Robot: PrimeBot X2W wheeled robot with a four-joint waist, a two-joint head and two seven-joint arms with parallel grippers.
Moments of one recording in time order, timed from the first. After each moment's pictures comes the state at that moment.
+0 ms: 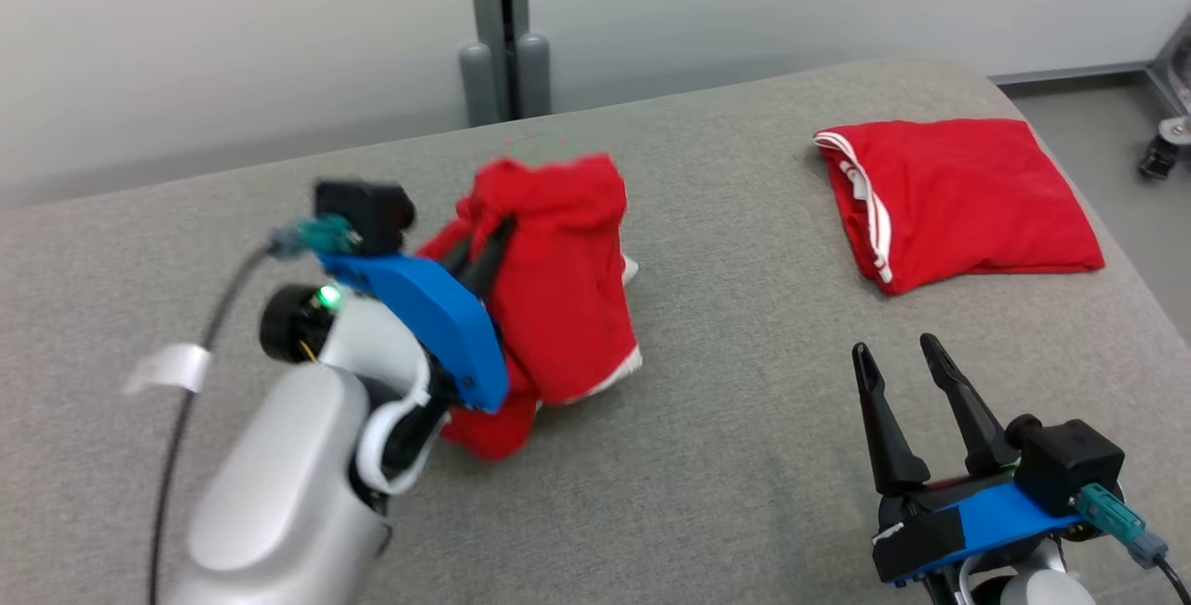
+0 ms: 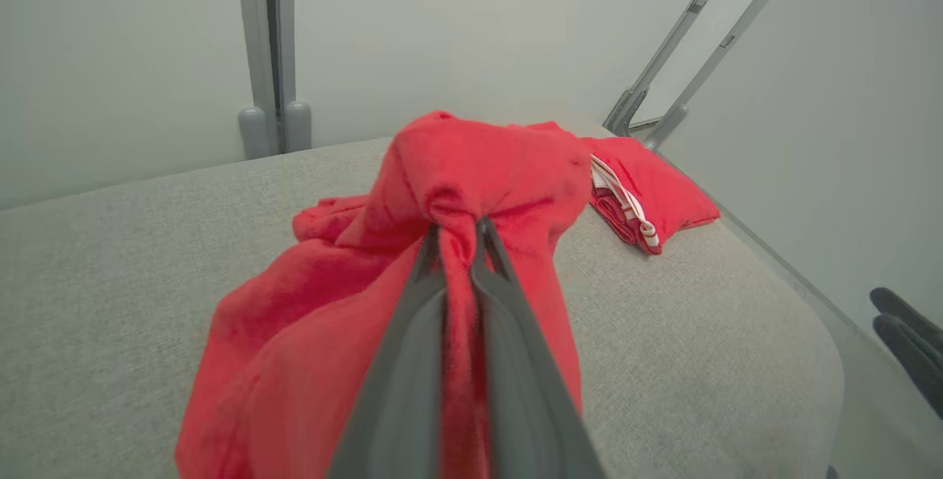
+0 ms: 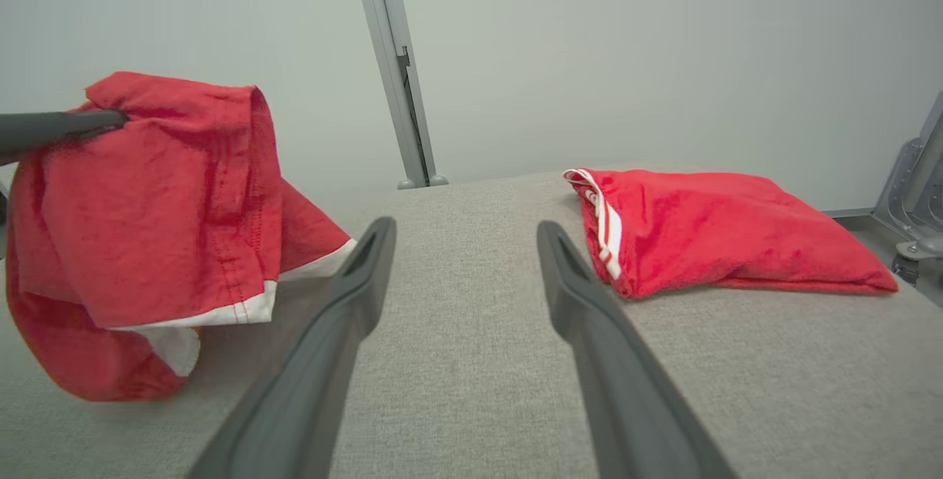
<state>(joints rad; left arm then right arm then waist) -0.53 0.21 -0.45 0.25 -0.68 -0.05 0.36 -0.07 -0.05 0.07 0.11 0.21 0.13 -0.16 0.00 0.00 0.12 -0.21</state>
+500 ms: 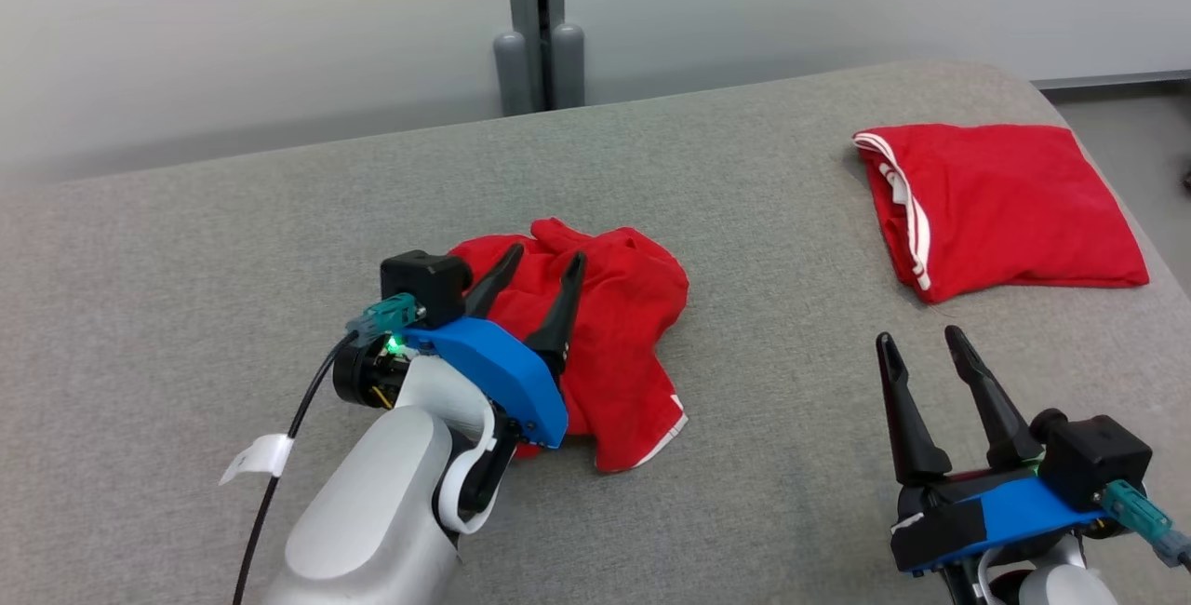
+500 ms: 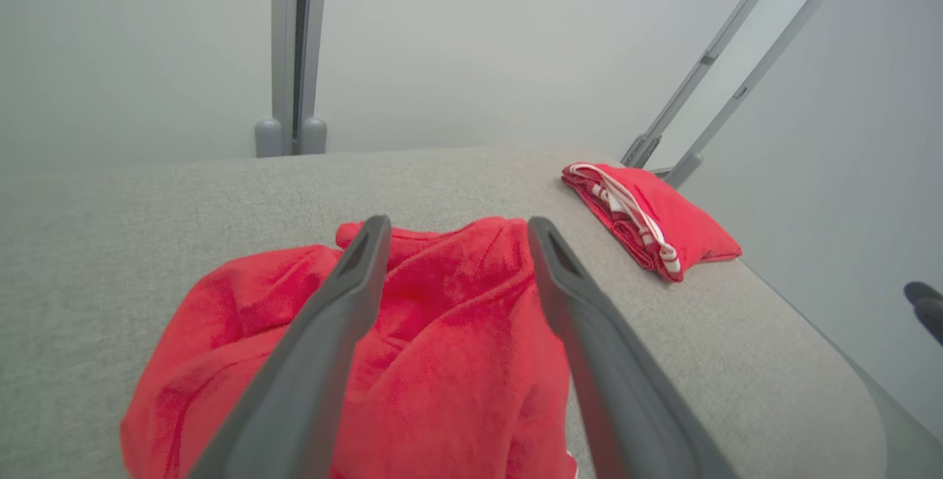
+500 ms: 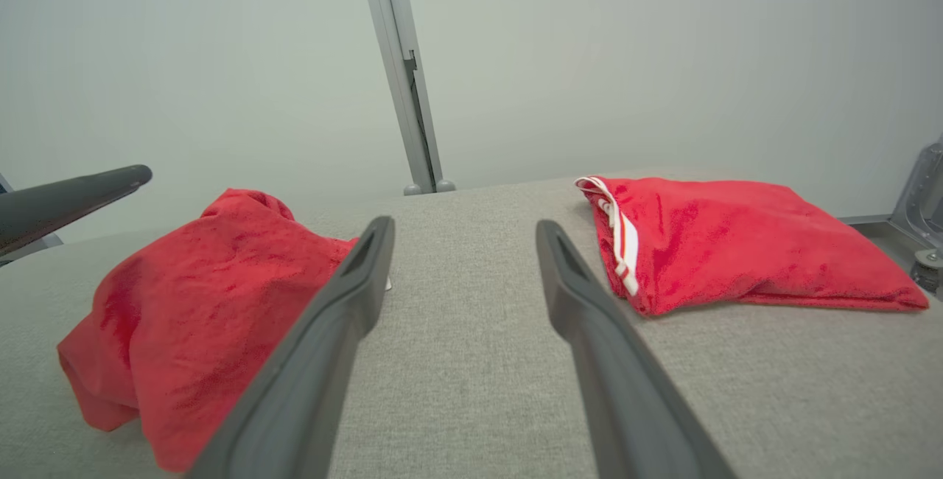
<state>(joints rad) -0.52 0.08 -0.53 0.53 -0.61 -0.07 0.03 -0.08 -0.05 0.04 0.11 0.22 0.13 -0.16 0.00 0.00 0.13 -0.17</state>
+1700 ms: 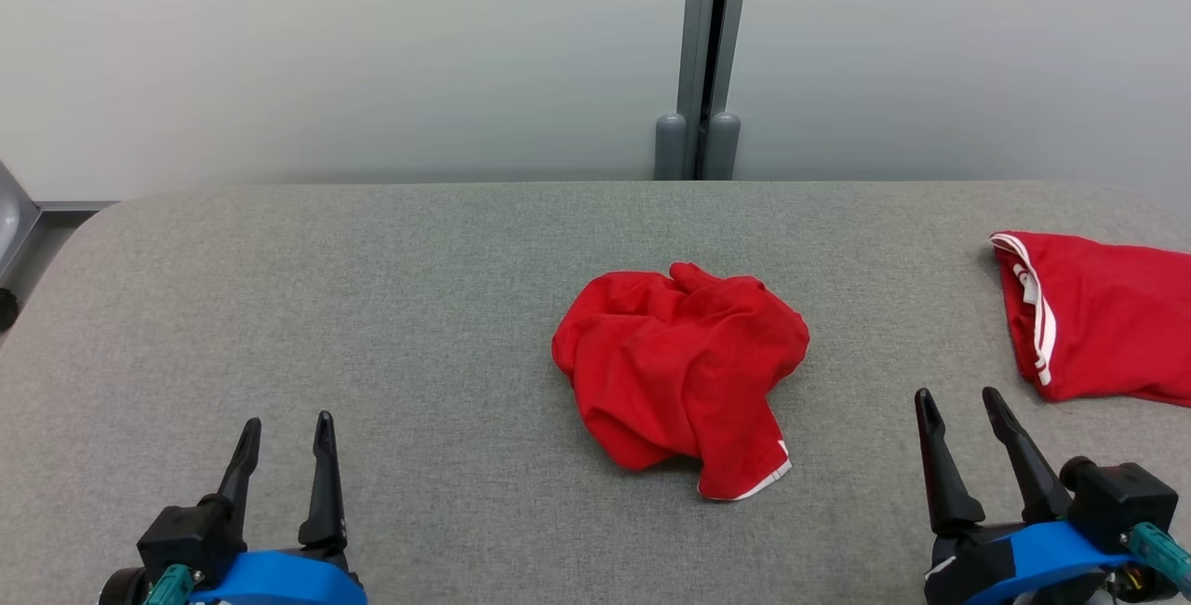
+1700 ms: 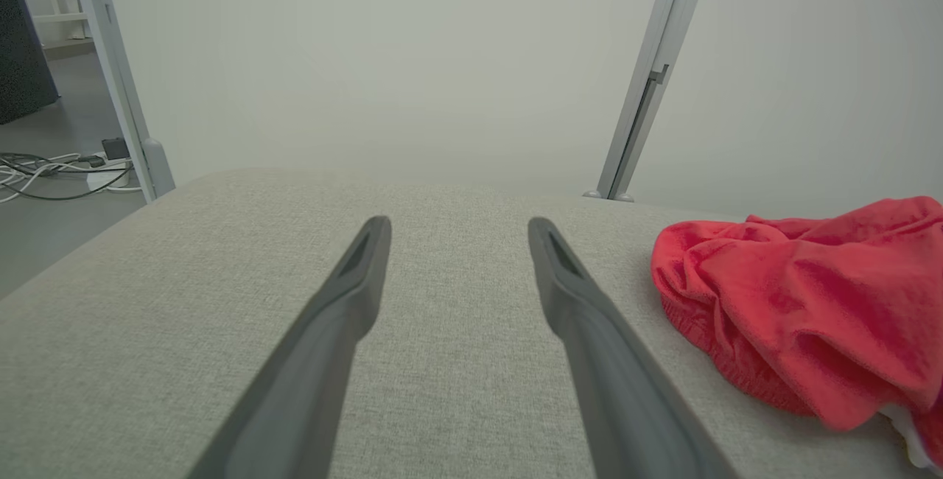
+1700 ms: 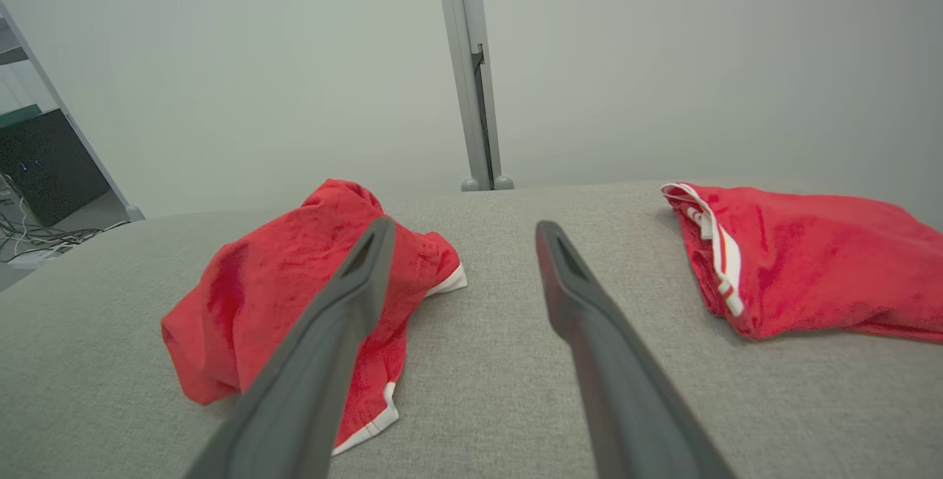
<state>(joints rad) -0.02 0.24 -0.20 0.28 -0.41 0.03 -0.26 0.01 -0.05 -0.04 0.11 0.21 0.13 -0.13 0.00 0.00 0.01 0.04</state>
